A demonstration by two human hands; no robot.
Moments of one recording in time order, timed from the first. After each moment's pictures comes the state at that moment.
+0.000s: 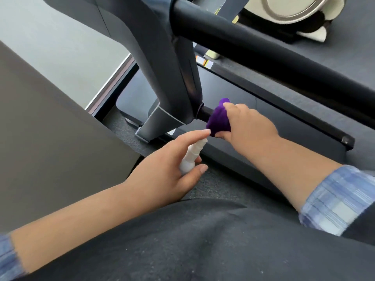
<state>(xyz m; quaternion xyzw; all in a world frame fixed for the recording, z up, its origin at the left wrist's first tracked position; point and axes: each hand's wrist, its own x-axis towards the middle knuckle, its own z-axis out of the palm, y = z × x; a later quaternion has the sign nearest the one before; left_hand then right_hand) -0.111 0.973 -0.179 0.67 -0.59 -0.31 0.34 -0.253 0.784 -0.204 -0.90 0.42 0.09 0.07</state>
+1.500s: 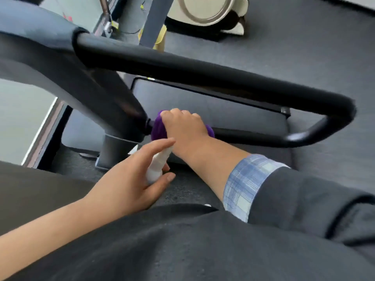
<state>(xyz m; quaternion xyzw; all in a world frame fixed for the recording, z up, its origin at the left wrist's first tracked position) -0.102 0.936 -0.173 0.57 -0.69 -0.33 0.31 -0.226 0.796 -0.200 -0.87 0.48 0.06 0.08</state>
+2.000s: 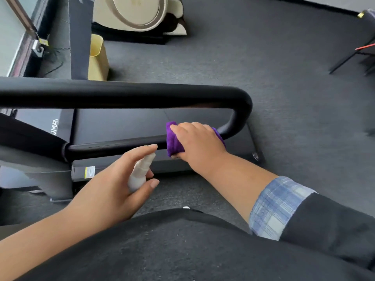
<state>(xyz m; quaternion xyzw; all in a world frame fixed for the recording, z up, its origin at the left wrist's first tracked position) -0.207 0.890 -0.165 0.50 -0.76 -0.32 0.28 -0.428 0.795 -0.192 -0.84 0.55 0.04 0.04</state>
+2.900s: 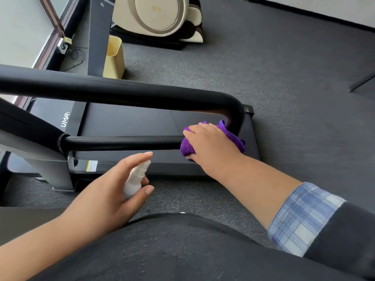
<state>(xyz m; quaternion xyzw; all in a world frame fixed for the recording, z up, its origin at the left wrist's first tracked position) -0.239 0.913 -0.172 0.55 -0.72 -0.32 0.29 -0.480 0.785 -0.181 -0.87 0.48 0.09 0.02</state>
